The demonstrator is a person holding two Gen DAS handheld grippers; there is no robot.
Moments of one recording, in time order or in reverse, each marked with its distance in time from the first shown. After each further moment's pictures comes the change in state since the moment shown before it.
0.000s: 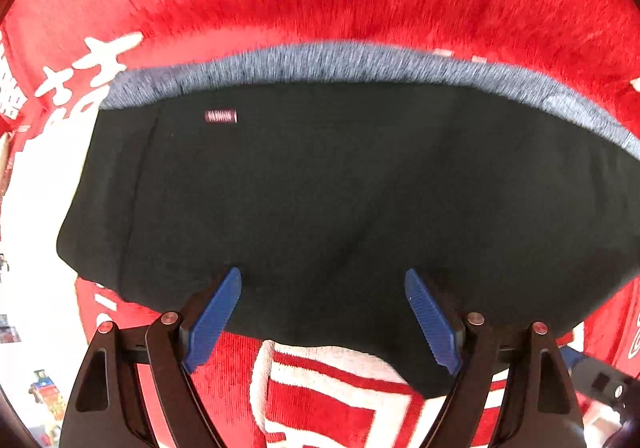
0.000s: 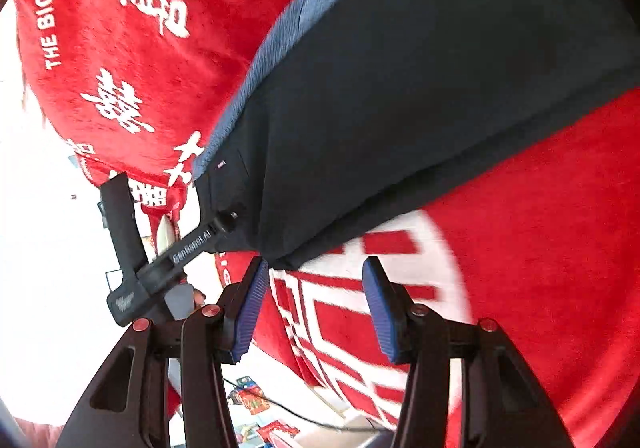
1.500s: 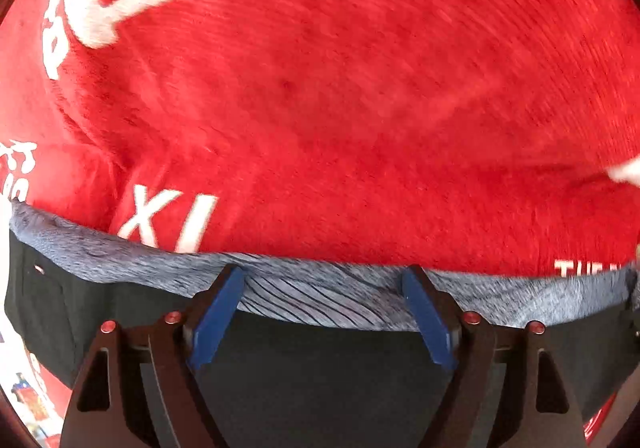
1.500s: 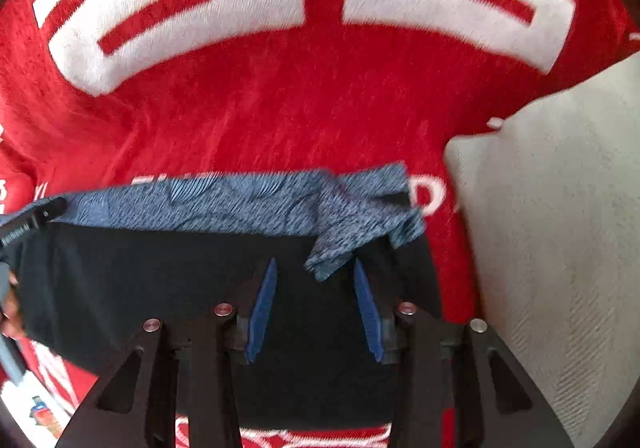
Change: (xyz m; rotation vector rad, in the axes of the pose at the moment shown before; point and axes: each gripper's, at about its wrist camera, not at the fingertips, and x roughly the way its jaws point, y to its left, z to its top) left arm -0.007 -0.231 0.124 -0.025 -0.066 -0.021; right arm -0.246 -0.107 0.201 -0.295 -0.192 -0.826
